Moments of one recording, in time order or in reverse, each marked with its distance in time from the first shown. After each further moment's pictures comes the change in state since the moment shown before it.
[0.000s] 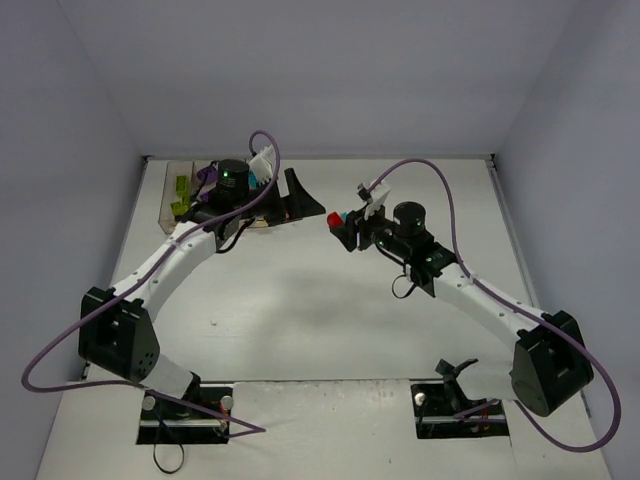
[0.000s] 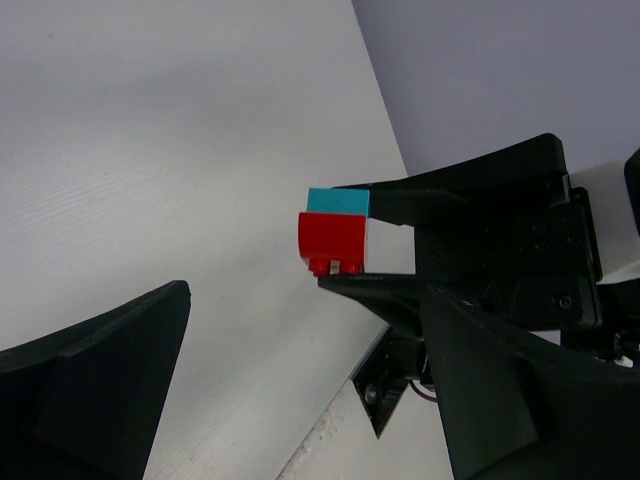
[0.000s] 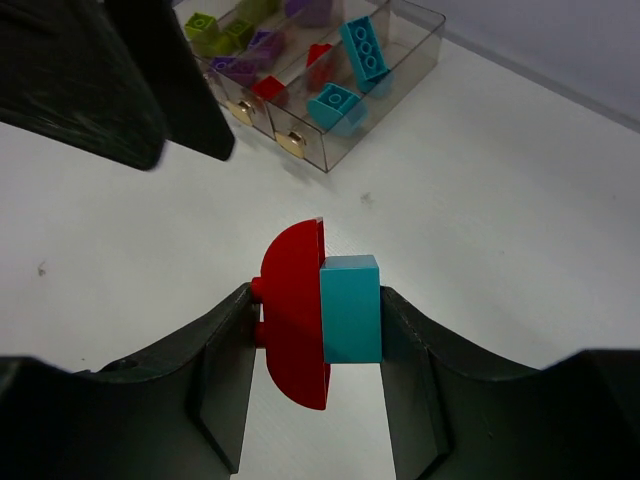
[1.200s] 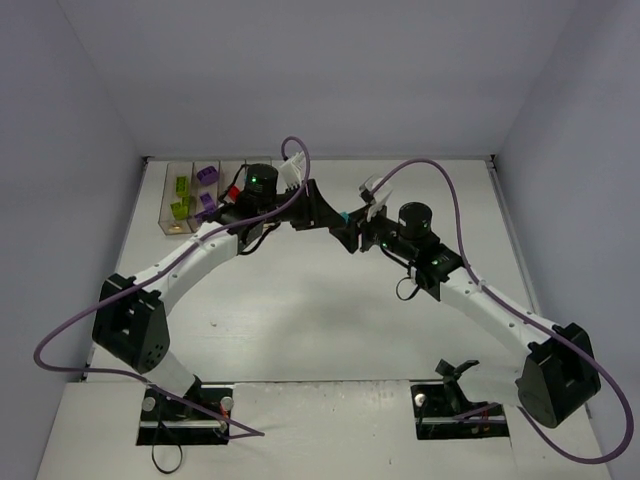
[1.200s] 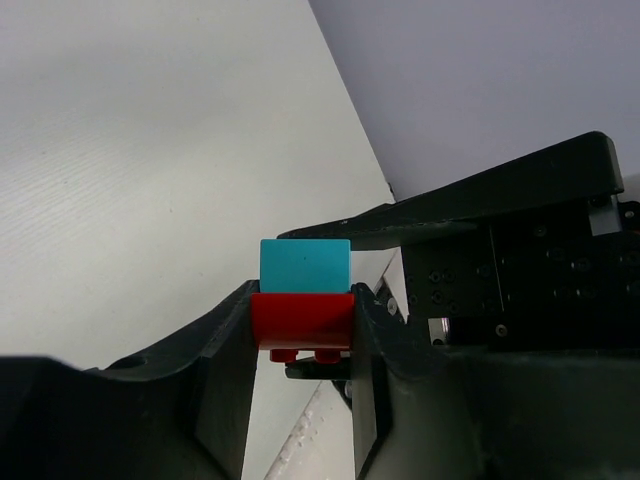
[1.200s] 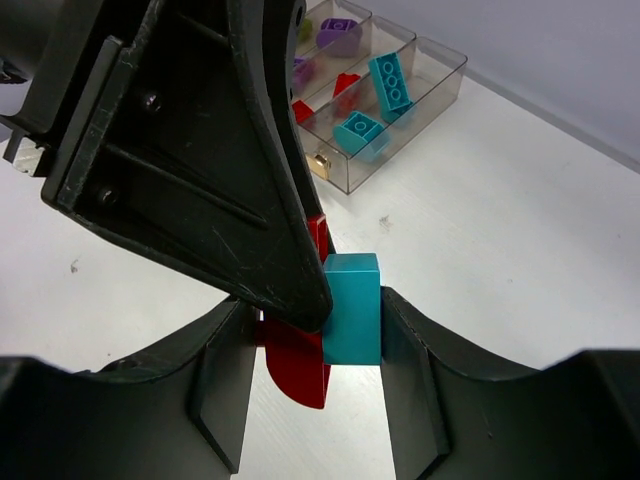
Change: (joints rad) left arm -0.143 0.097 0.043 0.118 0.003 -0.060; right arm 0.011 -0.058 0.021 -0.019 -0.050 -0.020
